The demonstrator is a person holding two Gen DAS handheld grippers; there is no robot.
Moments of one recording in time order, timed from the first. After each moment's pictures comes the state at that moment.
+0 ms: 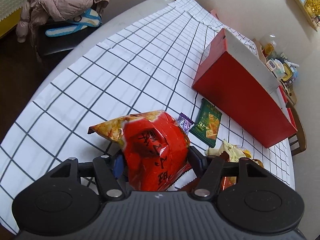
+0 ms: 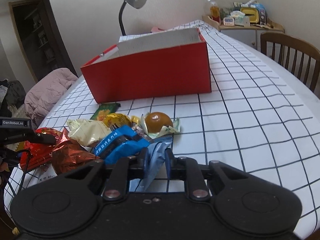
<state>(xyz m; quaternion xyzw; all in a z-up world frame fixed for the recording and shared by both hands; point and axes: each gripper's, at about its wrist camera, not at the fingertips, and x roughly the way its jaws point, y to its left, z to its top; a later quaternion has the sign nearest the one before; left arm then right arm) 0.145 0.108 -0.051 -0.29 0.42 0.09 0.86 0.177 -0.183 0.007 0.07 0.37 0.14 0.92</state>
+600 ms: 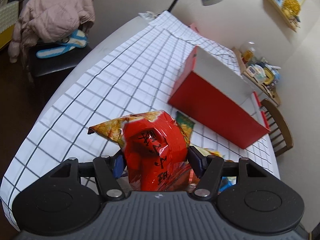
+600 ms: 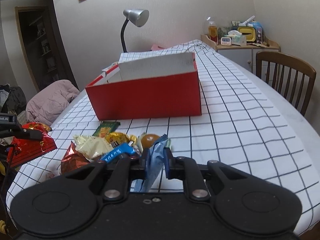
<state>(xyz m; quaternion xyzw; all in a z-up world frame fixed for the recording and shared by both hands) 0.117 0.093 0.003 -0.26 0.37 0.05 0.89 0.161 -0.199 0.041 0.06 0.32 0.14 0.94</state>
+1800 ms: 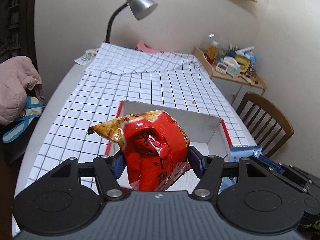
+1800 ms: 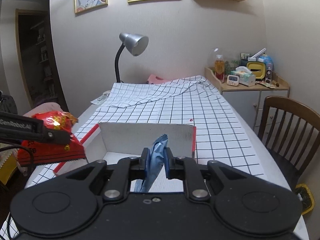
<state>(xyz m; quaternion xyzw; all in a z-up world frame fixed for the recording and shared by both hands) 0.320 0.000 0.098 -0.10 0.35 -0.01 0.93 0.345 -0.193 0.119 0.02 0.28 0.14 0.95</state>
